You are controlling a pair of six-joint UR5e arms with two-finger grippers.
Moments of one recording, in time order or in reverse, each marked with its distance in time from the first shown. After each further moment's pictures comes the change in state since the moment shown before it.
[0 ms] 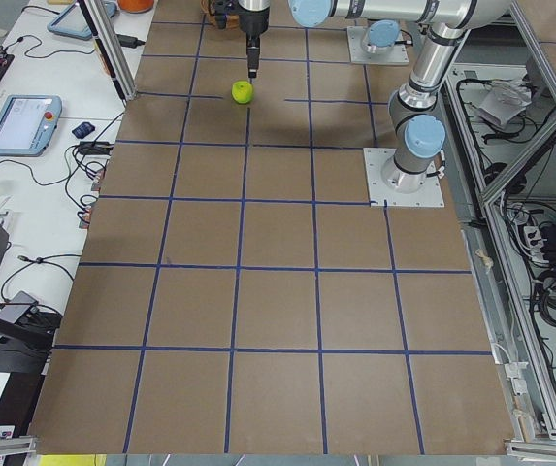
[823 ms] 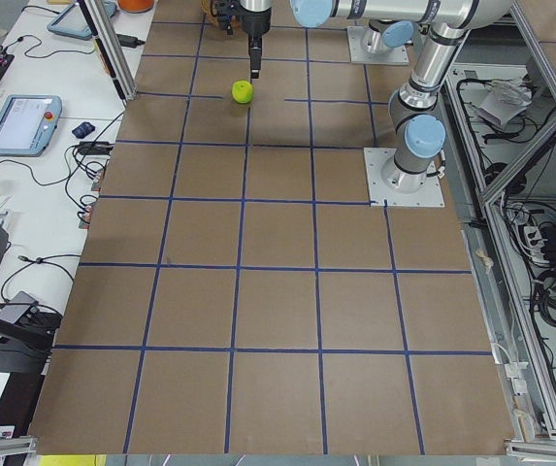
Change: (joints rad) left arm 0.001 0.009 -0.005 -0.011 0.000 0.021; right arm 0.398 0.069 0.003 -0.104 0.046 0.535
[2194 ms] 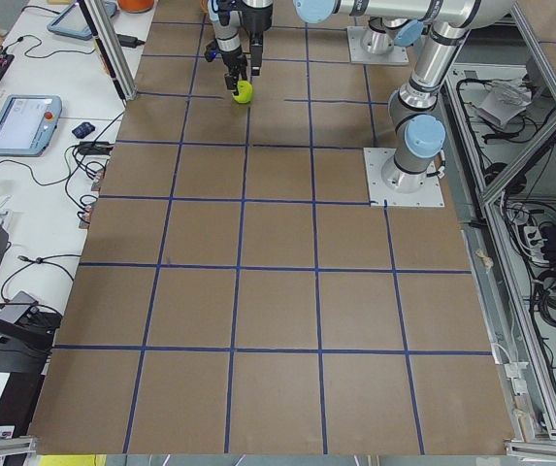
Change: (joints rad) left arm -0.001 0.008 0.009 -0.016 0.000 0.001; right arm 0.070 0.162 0.005 -0.135 0.014 0.011
